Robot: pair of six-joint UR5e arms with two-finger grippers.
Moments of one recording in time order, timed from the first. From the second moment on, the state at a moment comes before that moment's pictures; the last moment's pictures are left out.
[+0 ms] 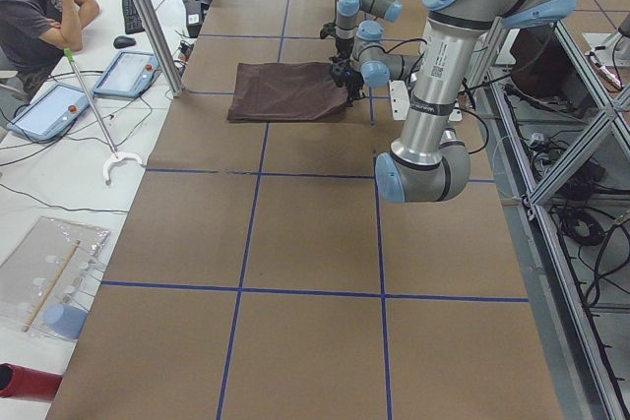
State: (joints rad) left arm -0.28 -2.04 -1.95 -1.65 -1.65 -1.83; right arm 0.35 -1.16 1.82 -1.57 1.76 1.84
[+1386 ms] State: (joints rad) left arm -0.28 -2.03 -1.98 -1.65 -1.65 -1.83; right arm 0.36 -1.12 1.89 -1.56 1.79 1.84
